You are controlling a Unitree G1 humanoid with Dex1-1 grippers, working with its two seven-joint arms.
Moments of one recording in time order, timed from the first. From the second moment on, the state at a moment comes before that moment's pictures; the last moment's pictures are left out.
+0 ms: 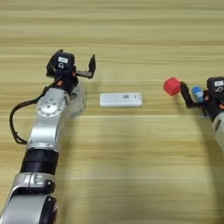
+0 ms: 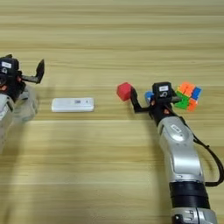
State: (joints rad) left arm -0.40 0.15 0.05 0.26 -0.05 -0.01 -0.18; right arm -0.19 -0.19 -0.13 0.06 0.12 0.16 0.20
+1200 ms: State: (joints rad) left arm -0.57 0.10 -0.09 0.59 -0.04 -0.12 -0.39; right arm -0.21 -0.24 -0.31 0.02 0.14 0.08 0.03
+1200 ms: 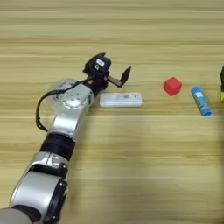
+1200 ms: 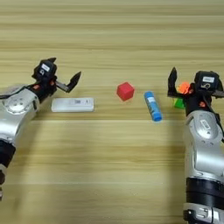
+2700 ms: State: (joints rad) left arm -0.90 -0.11 -0.17 1.20 0.05 -0.27 -0.49; right arm -0.18 -0.21 -0.21 0.00 0.10 0.12 0.01
